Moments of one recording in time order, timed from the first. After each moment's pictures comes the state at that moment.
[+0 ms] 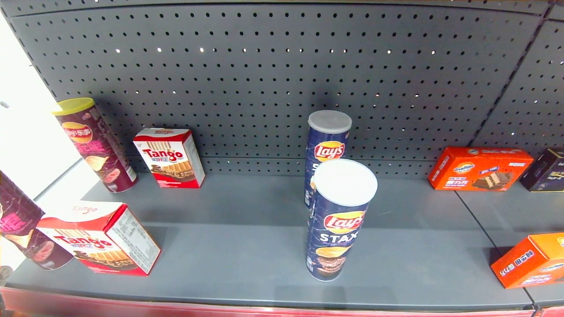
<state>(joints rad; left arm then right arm) 0.00 0.00 0.00 0.00 -0.02 0.04 0.00 0.00 0.00 0.00 0.02 0.00</state>
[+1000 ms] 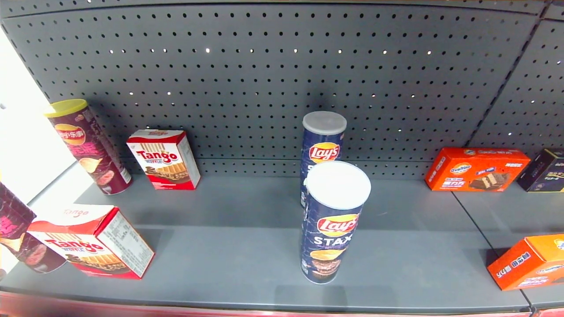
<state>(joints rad) 0.00 0.00 0.00 0.00 -0.02 0.02 0.00 0.00 0.00 0.00 0.02 0.00</state>
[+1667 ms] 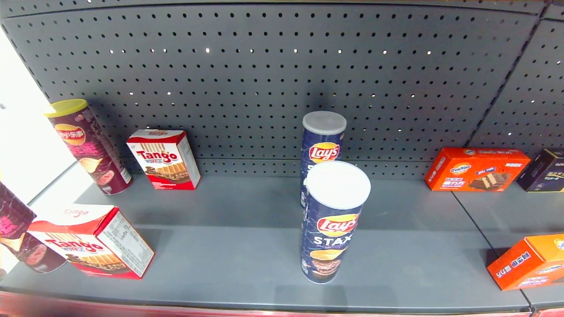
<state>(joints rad) 0.00 0.00 0.00 0.00 -0.02 0.02 0.00 0.00 0.00 0.00 0.02 0.00</state>
